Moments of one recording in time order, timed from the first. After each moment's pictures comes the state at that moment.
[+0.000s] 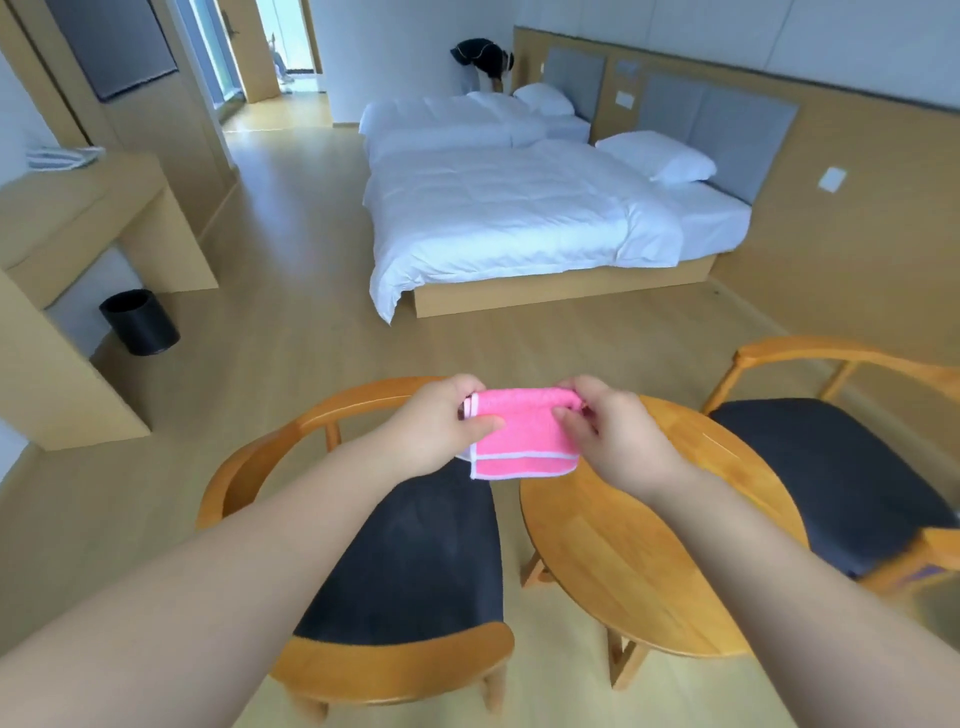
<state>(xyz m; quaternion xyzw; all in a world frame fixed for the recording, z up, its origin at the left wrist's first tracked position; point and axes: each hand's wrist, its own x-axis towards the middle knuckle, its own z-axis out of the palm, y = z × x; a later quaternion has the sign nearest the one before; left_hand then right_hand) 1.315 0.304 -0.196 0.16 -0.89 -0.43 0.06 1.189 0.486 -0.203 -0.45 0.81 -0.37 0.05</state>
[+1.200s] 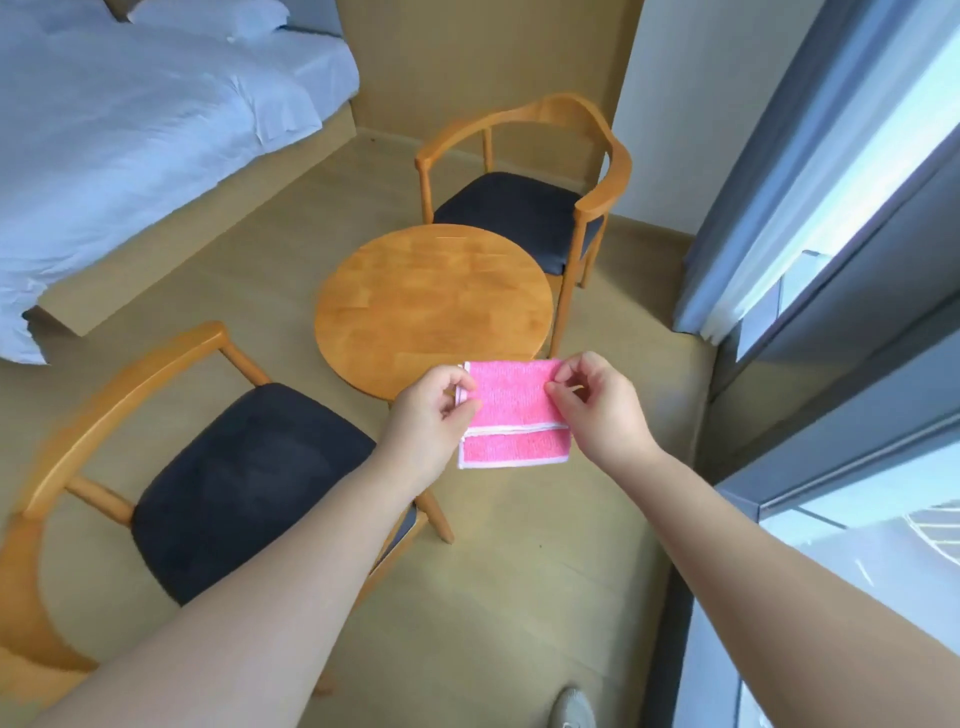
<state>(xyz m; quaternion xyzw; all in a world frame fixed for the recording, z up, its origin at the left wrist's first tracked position) 1.415 0.434 -0.307 -0.10 -0.84 -0.52 -0.11 1.431 0.637 -0.327 0.09 0.85 -0.52 -0.09</state>
